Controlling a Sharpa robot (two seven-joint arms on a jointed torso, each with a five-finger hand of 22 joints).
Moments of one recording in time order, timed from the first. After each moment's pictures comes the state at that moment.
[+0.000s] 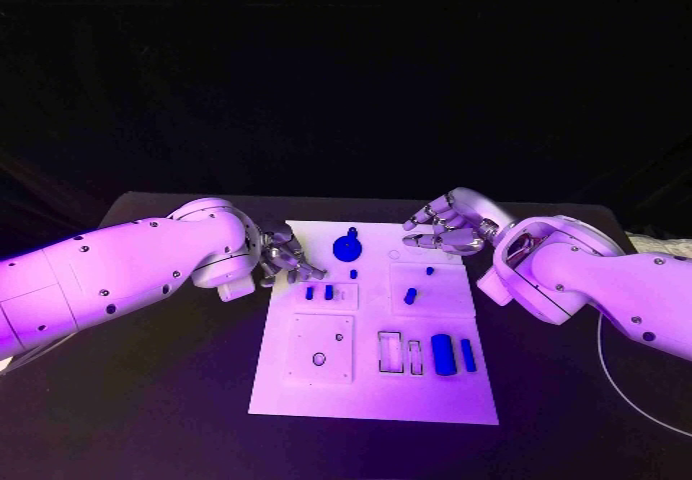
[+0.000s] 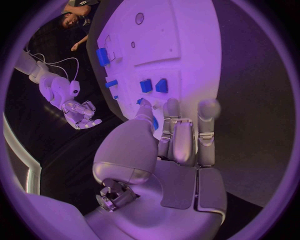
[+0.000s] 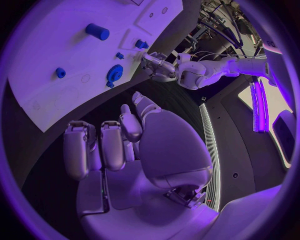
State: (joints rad) left arm 1.32 -0.77 -0.04 1.45 -0.96 0.09 -0.53; left_hand 1.22 0.11 -0.15 0.12 0.05 0.79 0.10 0.57 0.65 1.01 0.02 0.80 0.67 1.40 -0.04 1.29 1.26 0.14 1.18 0.05 0.96 0.98; right arm 1.30 -0.88 -0.06 1.66 -1.01 -0.41 -0.11; right_hand 1.35 -0.04 0.18 0.06 0.20 1.00 0.14 0.16 0.09 1.35 0.05 1.13 1.24 1.46 -0.02 1.37 1.28 0.05 1.40 0.09 1.47 1.31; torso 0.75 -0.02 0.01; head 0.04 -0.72
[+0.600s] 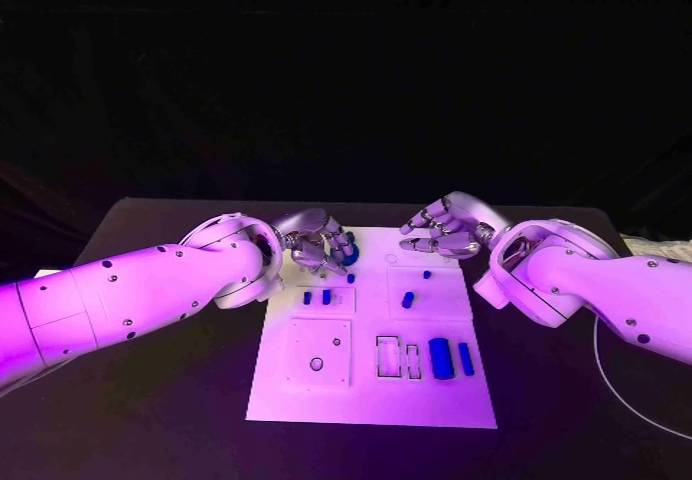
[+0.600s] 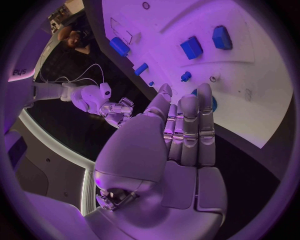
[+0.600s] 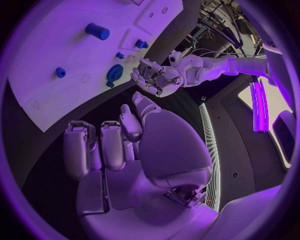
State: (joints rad) left arm 1.28 -0.72 -0.06 1.44 -1.16 -0.18 -0.04; left_hand 1.47 0.02 -0.02 -0.08 0.05 0.86 0.13 0.29 0.34 0.98 0.08 0.37 0.28 1.28 0.01 0.86 0.87 0.17 1.15 0.11 0.69 0.76; right arm 1.30 -0.88 -0.06 1.66 -1.01 -0.41 -0.11; right_hand 1.35 -0.04 0.18 0.06 0.20 1.00 0.14 0.16 0.09 1.35 0.05 1.13 1.24 1.46 -0.02 1.37 1.28 0.05 1.40 0.09 1.47 1.31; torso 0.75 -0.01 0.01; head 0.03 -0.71
